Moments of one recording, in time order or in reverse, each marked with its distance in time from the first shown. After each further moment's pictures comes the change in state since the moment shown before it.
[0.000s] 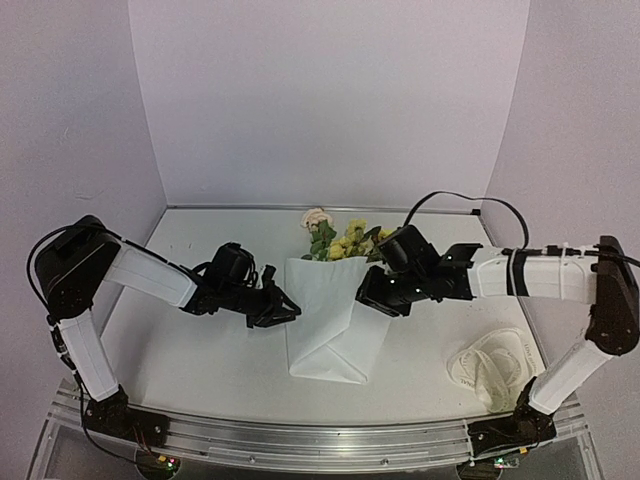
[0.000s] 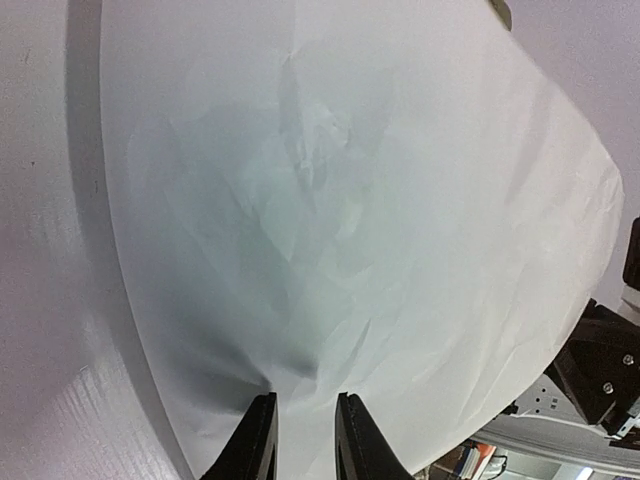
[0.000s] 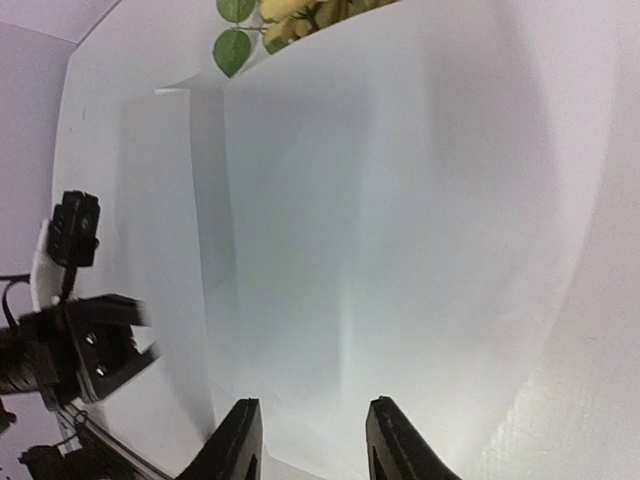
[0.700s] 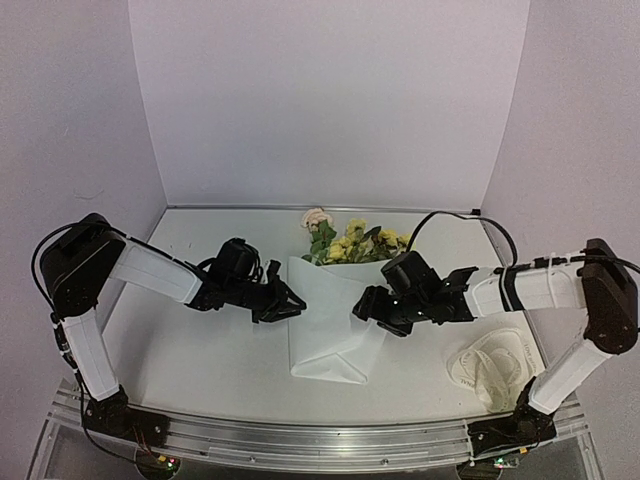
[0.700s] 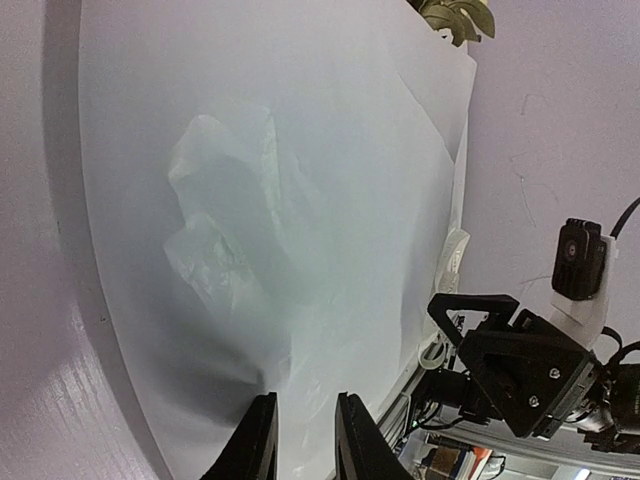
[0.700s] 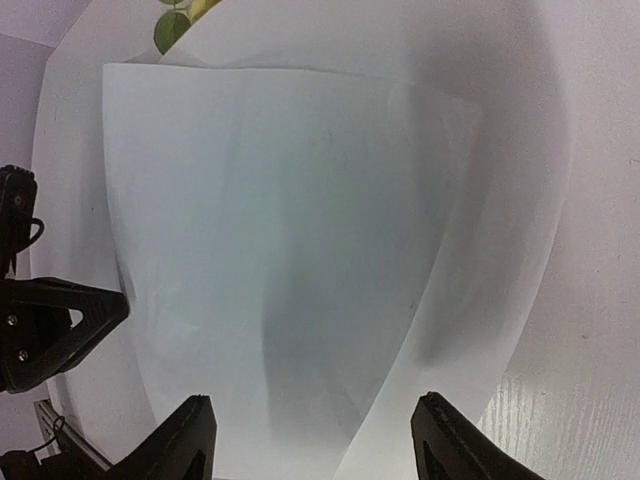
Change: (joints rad) left arm -0.008 0.032 0.054 0.004 0.001 -0.006; right arm 0.000 0.001 -0.184 0.193 0.007 0.022
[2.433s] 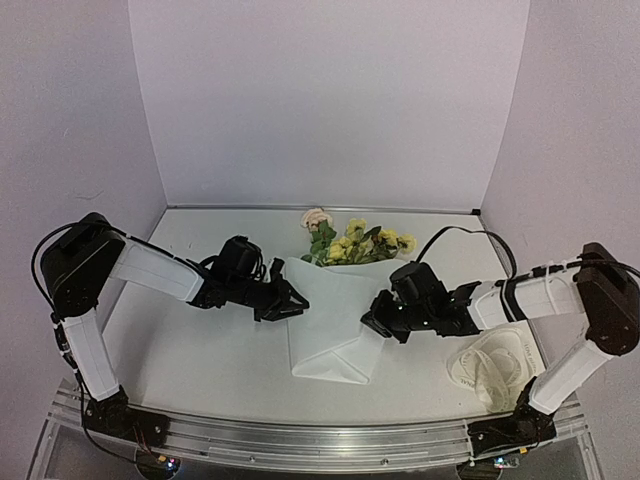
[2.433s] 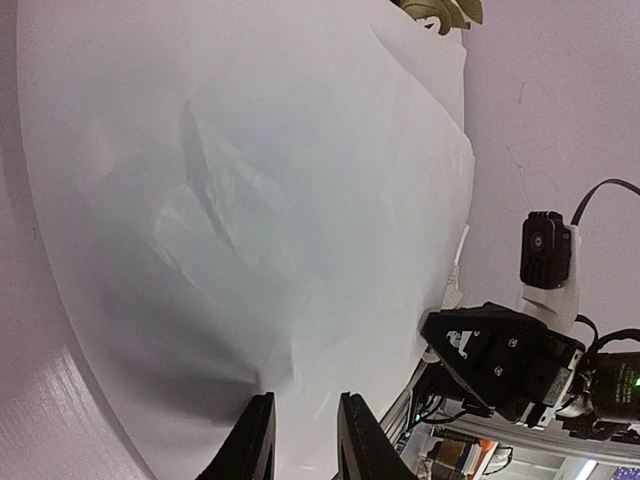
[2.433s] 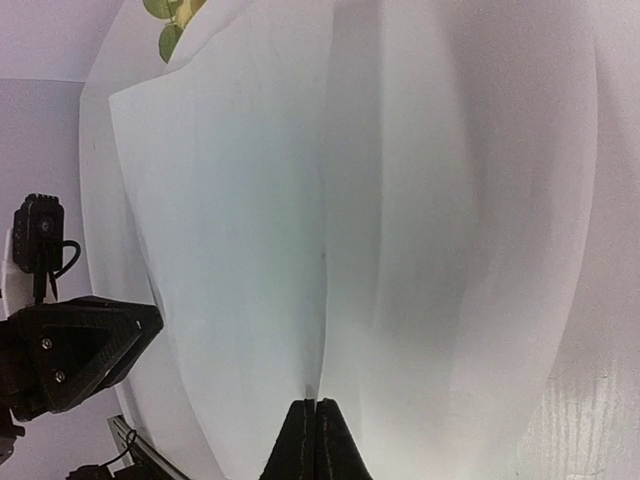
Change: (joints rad) left arm -0.008 0.002 0.026 -0.027 0.008 0.023; right arm -0.008 0.002 -0.132 0.241 -0.071 0.191
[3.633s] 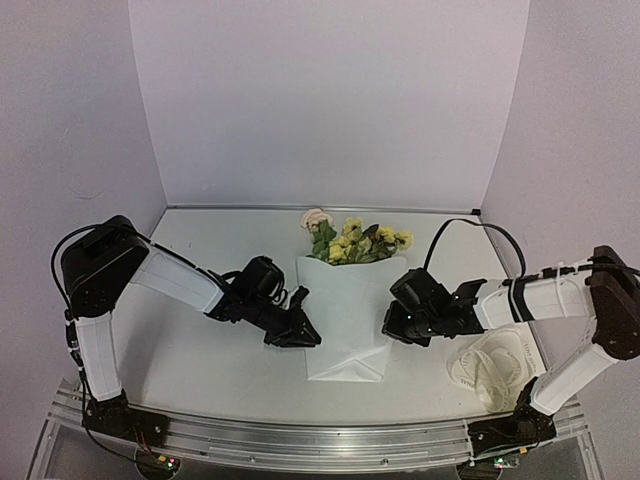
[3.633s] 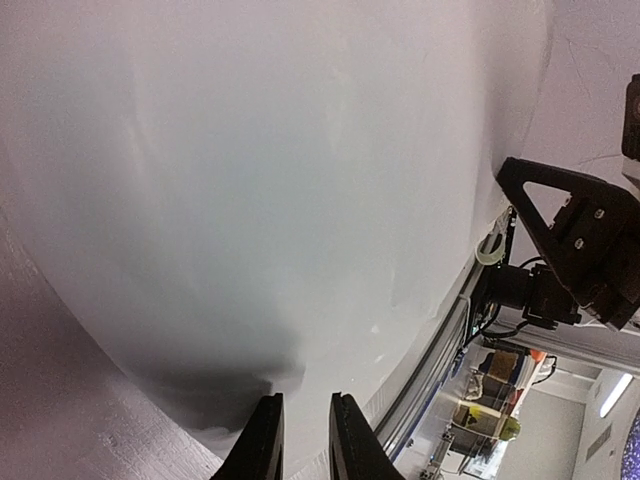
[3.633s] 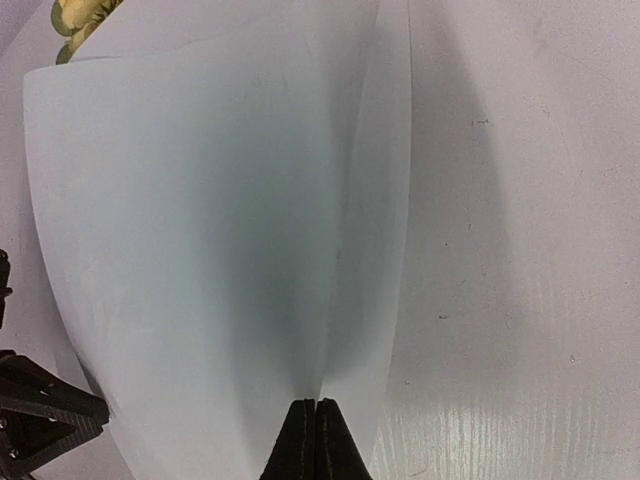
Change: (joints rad) left arm -0.110 0.100 0.048 -0.115 0.107 0.161; right arm 0.024 -0.055 0.017 -0.306 0.226 -0.154
